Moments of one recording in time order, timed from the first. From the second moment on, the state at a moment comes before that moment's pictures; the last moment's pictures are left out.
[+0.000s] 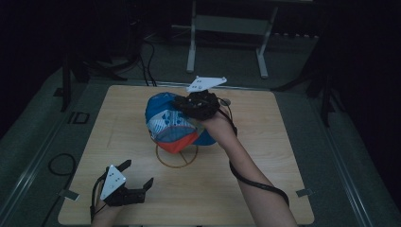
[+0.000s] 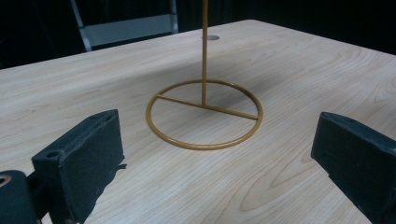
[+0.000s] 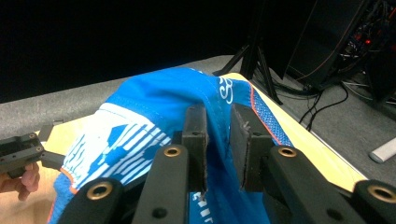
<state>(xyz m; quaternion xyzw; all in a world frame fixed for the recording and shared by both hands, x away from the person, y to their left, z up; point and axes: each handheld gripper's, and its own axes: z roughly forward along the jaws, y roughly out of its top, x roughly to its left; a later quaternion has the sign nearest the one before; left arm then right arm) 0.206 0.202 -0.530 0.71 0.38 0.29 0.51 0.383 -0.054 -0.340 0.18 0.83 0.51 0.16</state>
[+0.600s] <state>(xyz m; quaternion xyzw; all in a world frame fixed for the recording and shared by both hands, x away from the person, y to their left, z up) 0.208 0.200 -0.531 0.71 0.38 0.29 0.51 0.389 -0.078 -0.360 0.21 0.83 0.50 0.15</state>
